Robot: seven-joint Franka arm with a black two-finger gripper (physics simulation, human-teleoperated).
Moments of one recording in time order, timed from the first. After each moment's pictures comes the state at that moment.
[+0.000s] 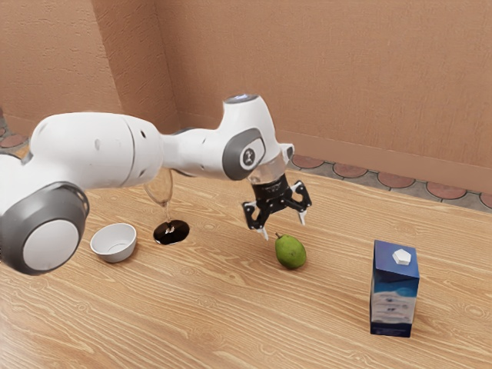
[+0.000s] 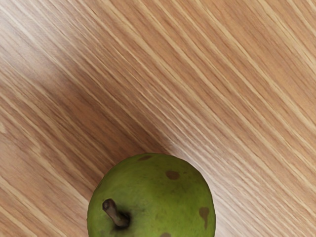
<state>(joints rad) -0.37 0.60 0.14 -1.50 -0.33 2.15 -0.86</state>
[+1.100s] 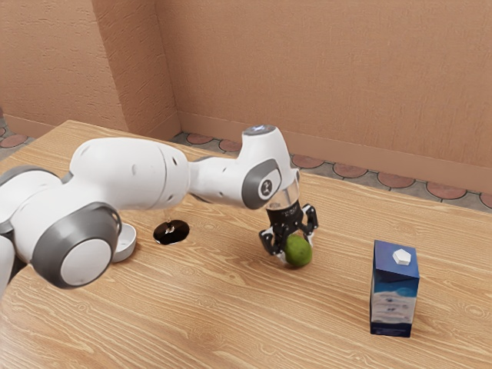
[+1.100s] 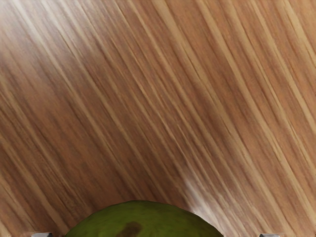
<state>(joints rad) -0.39 0.76 0.14 -1.42 -0.34 2.24 -1.13</state>
